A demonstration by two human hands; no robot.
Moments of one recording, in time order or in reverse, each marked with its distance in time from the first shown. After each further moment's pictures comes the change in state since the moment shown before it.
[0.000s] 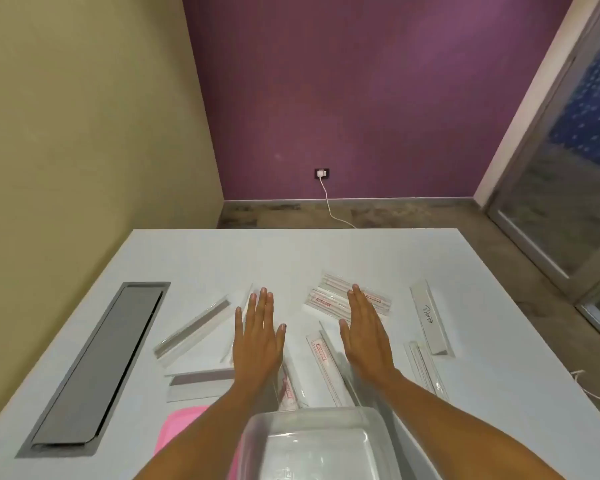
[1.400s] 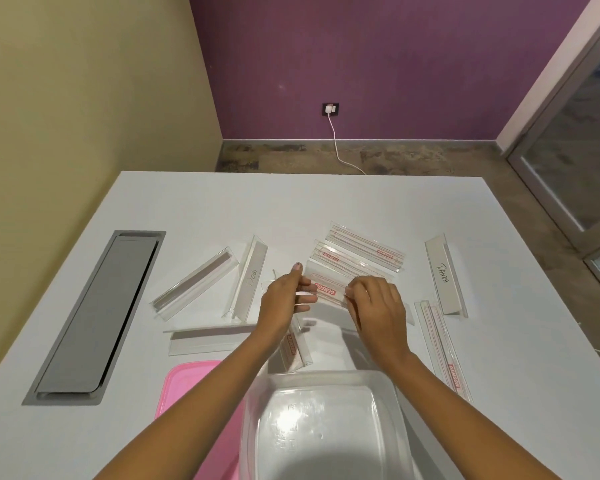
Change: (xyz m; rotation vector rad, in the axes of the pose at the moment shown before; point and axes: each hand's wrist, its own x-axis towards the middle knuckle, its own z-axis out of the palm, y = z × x) left_hand 0.022 0.031 -0.018 -1.325 -0.358 -0.606; right_hand -0.010 -0.010 -0.002 -0.260 0.361 -0.351
